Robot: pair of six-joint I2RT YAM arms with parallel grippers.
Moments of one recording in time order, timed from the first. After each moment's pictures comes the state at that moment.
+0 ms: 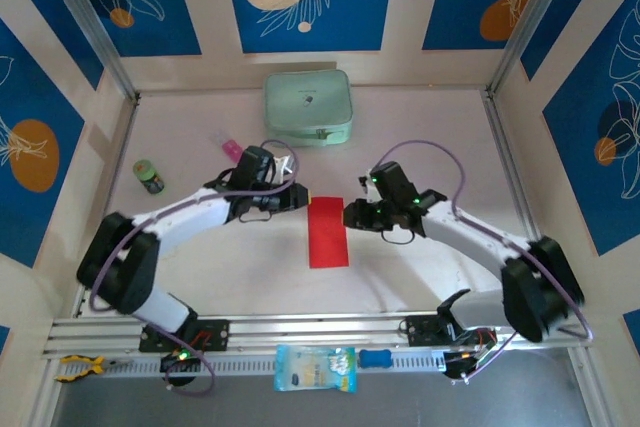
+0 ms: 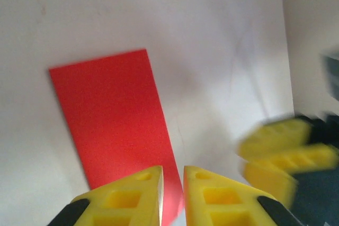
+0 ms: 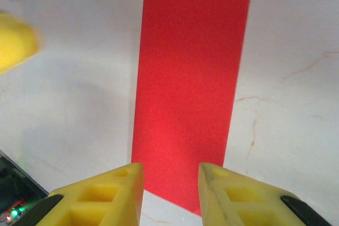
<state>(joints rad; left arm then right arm) -0.56 1.58 0.92 -0.15 0.52 -0.68 0.57 1.25 0.74 -0.44 -0.32 0.63</state>
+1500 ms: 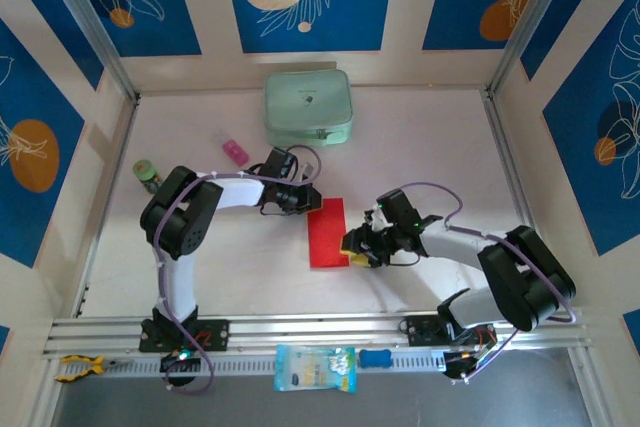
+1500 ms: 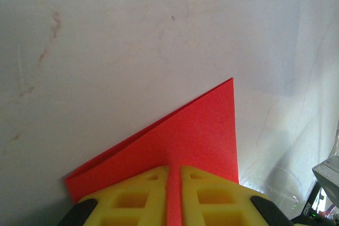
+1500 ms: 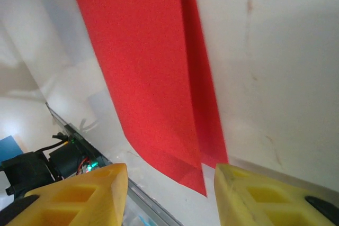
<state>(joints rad) -0.56 1.98 1.09 -0.08 0.59 -0.65 0.54 1.38 0.49 -0.14 -0.68 0.95</state>
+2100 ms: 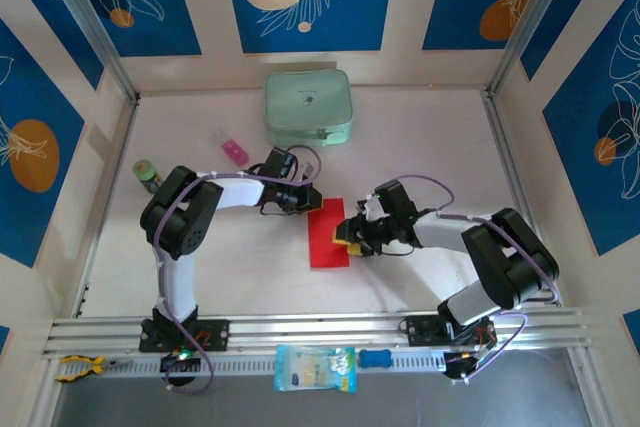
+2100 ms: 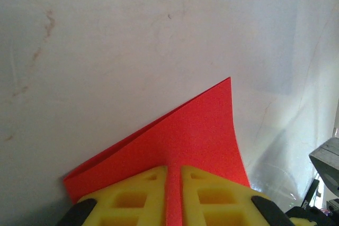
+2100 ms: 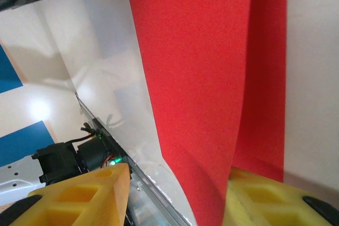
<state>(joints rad) -0.56 1.98 1.09 -0.08 0.61 -0.65 0.49 1.51 0.53 0.02 -0.80 0.93</state>
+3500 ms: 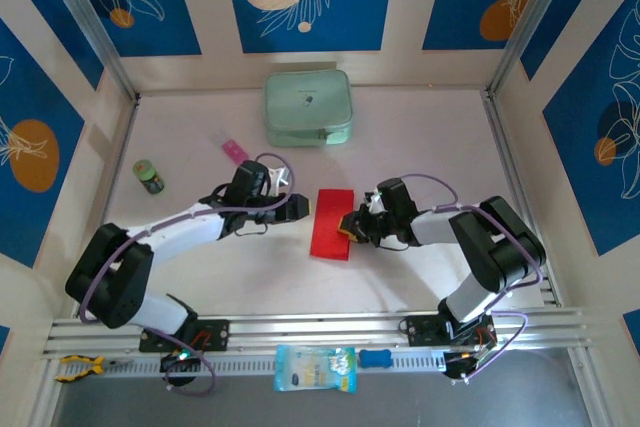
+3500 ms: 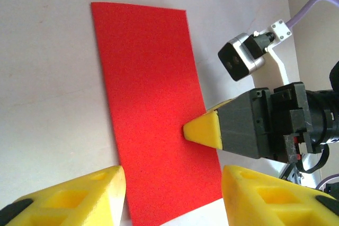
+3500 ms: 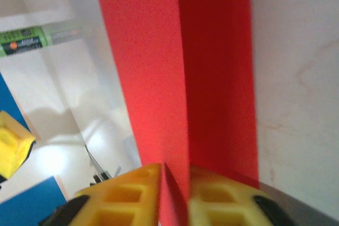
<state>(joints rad) -0.60 1.43 0.74 -0.05 0.47 -0.67 0.45 1.60 0.52 0.24 -0.68 1.07</state>
